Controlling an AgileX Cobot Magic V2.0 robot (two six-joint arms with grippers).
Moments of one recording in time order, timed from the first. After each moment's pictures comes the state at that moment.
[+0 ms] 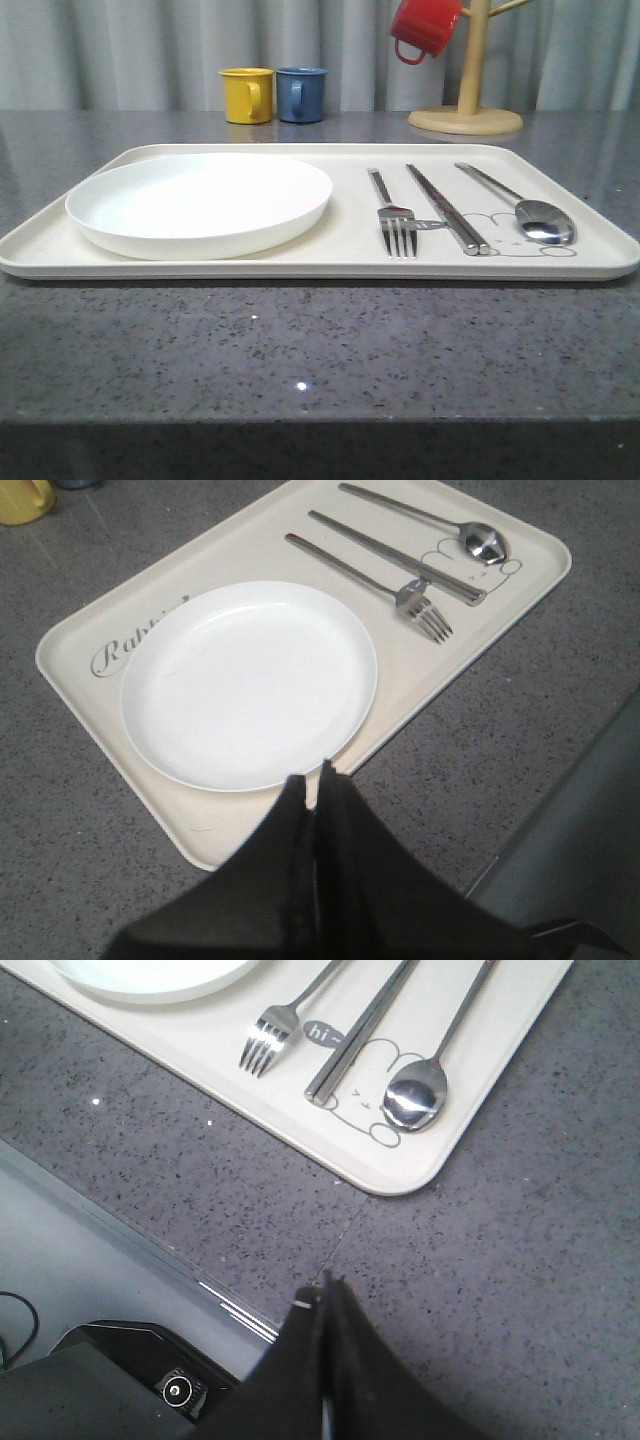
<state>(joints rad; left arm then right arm) -0.69 0.69 -0.87 0.00 0.82 0.14 0.48 0.59 -0.81 0.05 1.04 -0.04</state>
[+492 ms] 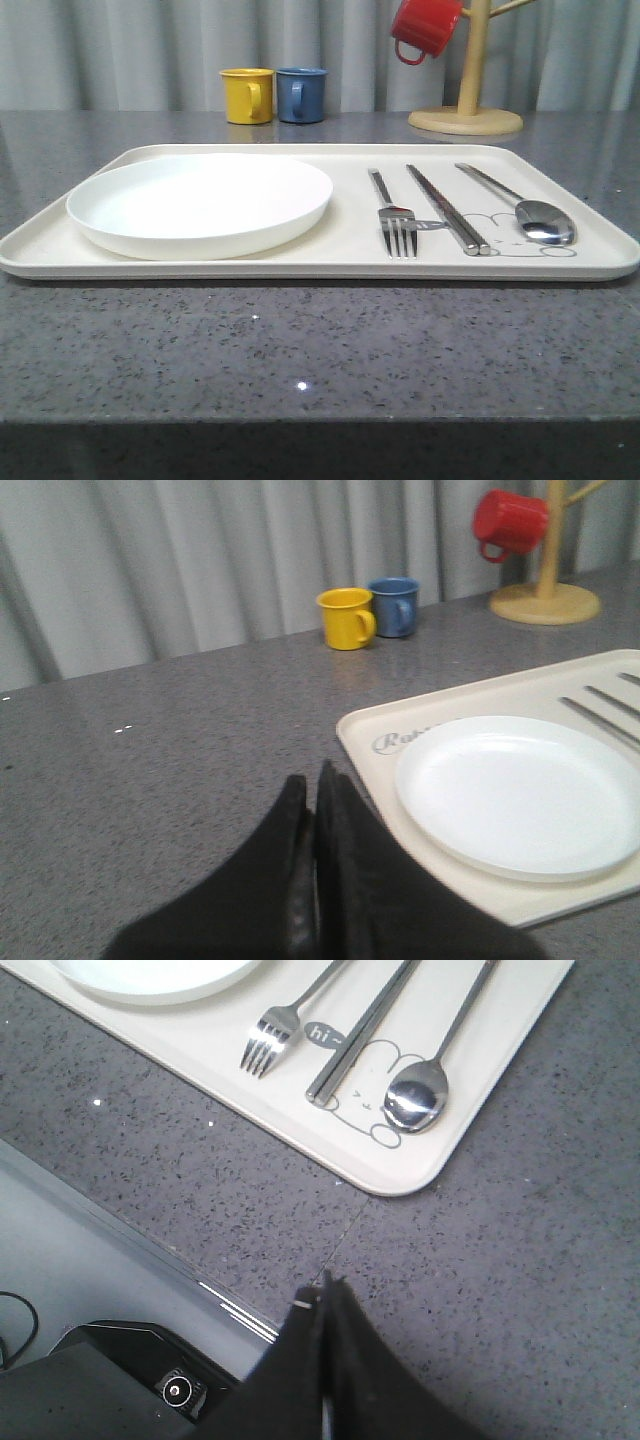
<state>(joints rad) -0.20 0.19 -0.53 0.00 0.53 0.14 0.48 0.59 -0.81 0.05 1.04 -0.04</state>
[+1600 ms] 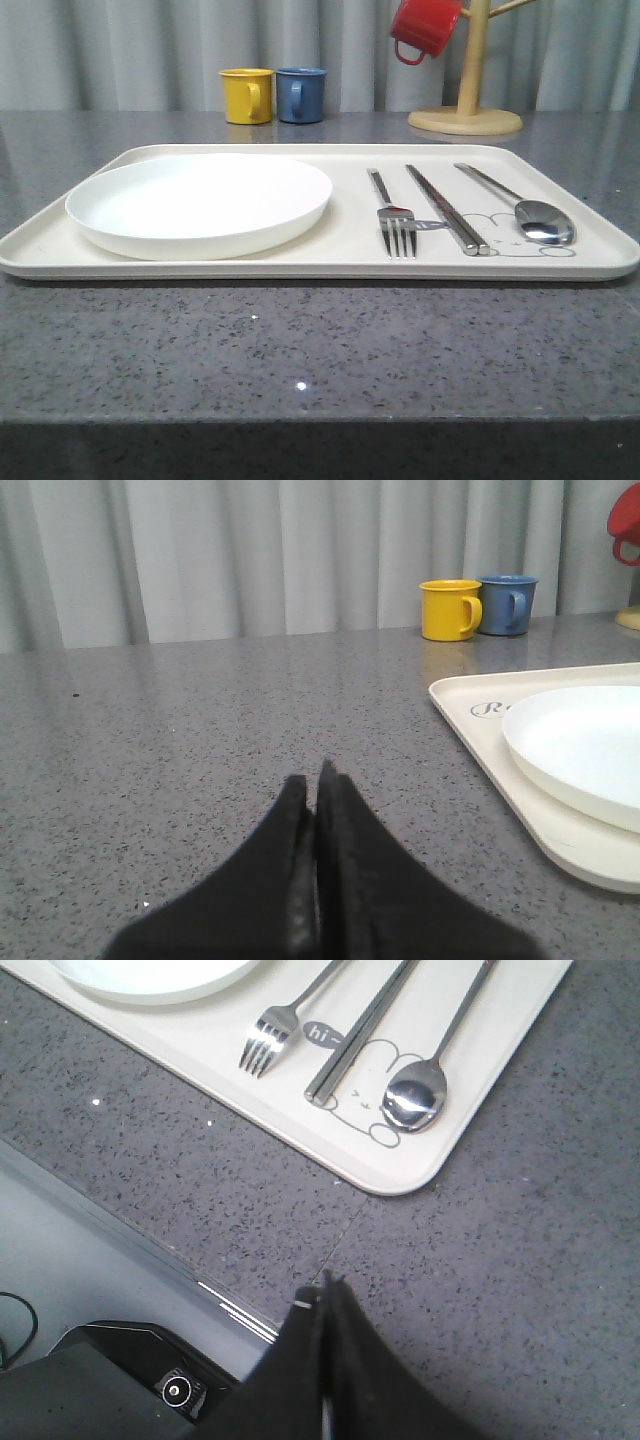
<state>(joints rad) -0.07 -0.01 0.01 -0.06 0.06 0.14 0.48 0.59 -0.81 0.05 1.04 -0.04</state>
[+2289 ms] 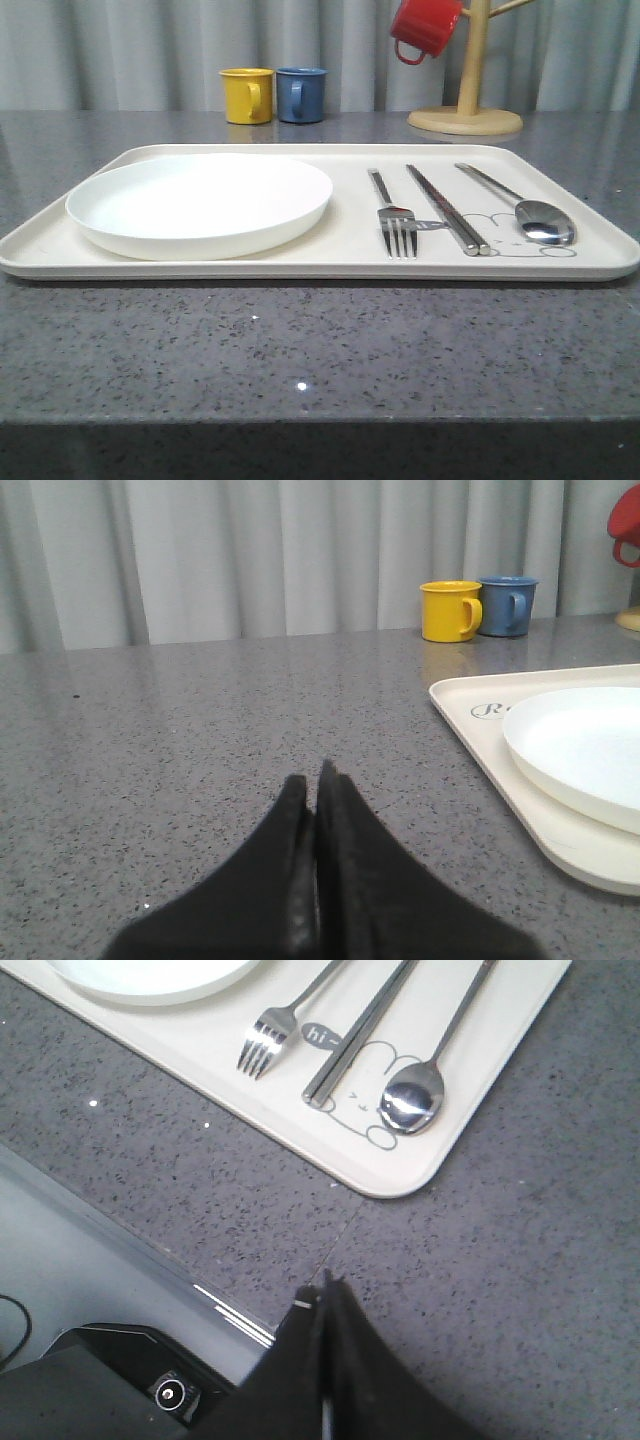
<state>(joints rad) -0.07 -0.01 0.01 -0.06 0.06 0.14 0.48 0.58 -0.81 0.03 1.03 -0.04</state>
